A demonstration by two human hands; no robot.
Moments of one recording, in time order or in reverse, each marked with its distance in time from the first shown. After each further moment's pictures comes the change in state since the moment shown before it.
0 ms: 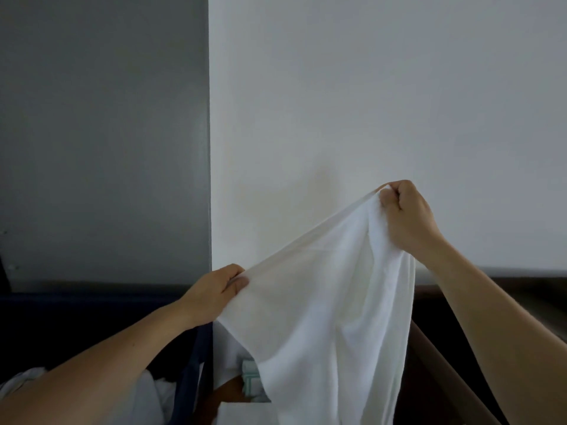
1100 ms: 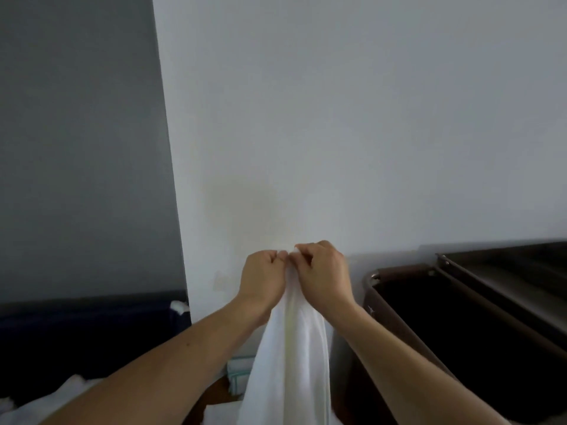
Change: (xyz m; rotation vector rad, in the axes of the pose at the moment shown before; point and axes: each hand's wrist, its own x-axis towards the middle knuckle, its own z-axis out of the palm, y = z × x) left_hand 0.025 0.136 0.075 -0.566 0.257 -0.122; right_hand -0.103 -0.016 0.071 -0.055 -0.129 0.080
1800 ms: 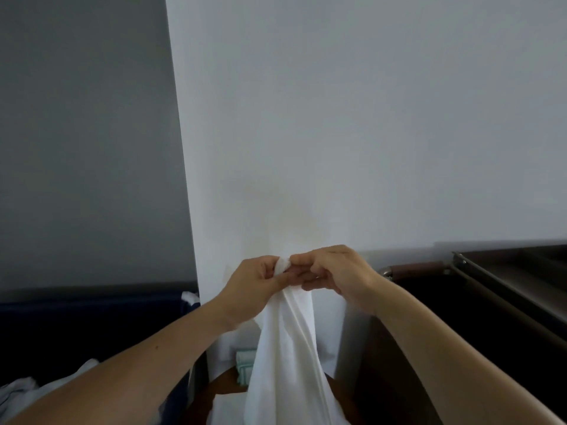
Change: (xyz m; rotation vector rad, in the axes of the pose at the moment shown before) left_hand -0.003 -0.029 -0.044 -0.018 -0.359 0.086; right_hand 0.007 0.006 -0.028 0.755 -0.655 0.196
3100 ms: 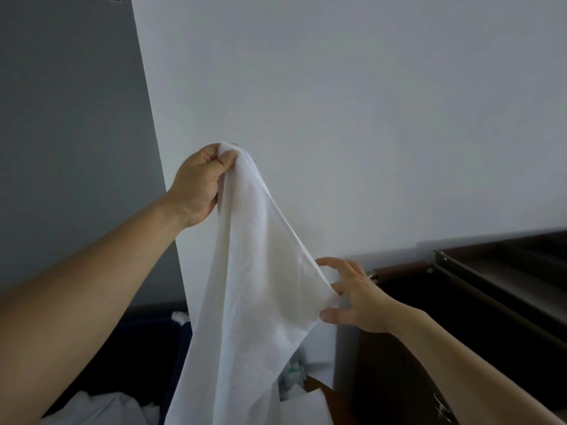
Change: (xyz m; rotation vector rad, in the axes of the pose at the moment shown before) left_hand 0.090 0.119 -0.079 -0.223 0.175 0.278; right_hand -0.034 0.052 -0.068 -0.816 0.065 -0.061
